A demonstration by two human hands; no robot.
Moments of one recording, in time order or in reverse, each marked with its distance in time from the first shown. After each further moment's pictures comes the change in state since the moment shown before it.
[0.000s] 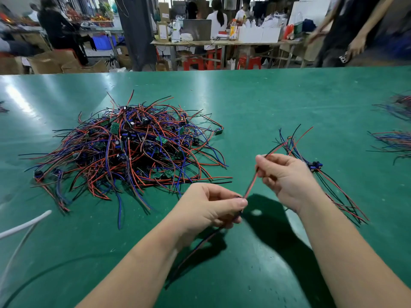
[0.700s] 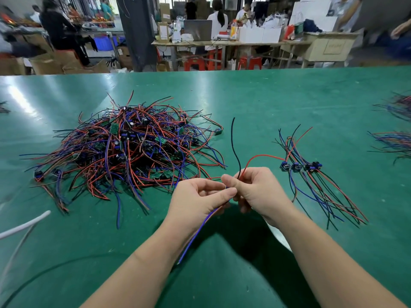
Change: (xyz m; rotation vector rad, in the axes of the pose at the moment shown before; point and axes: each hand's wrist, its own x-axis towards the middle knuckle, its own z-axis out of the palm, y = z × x) left_hand 0.008 -0.004 -0.002 -0.028 0.296 0.082; right_hand -0.011 0.032 0.025 -0.446 -0.231 -0.138
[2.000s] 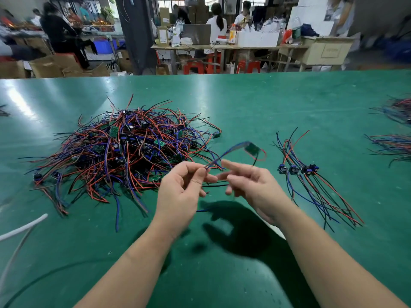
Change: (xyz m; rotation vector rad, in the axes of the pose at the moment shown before) left_hand 0.004 0.003 -0.013 0.204 0.157 0.512; right_hand 0.001 -0.007 -0.006 0.245 -0.101 -0.027
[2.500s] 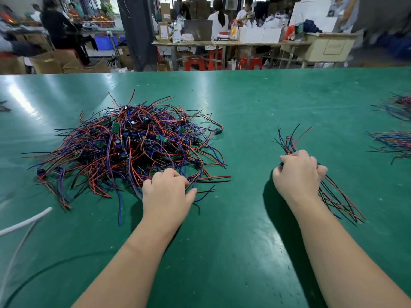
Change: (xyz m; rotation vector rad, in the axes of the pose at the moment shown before) left_hand 0.008 -0.026 -0.026 1.333 -0.103 -0.080; right_hand 0.022 0.014 -0.065 -1.427 0.734 0.101
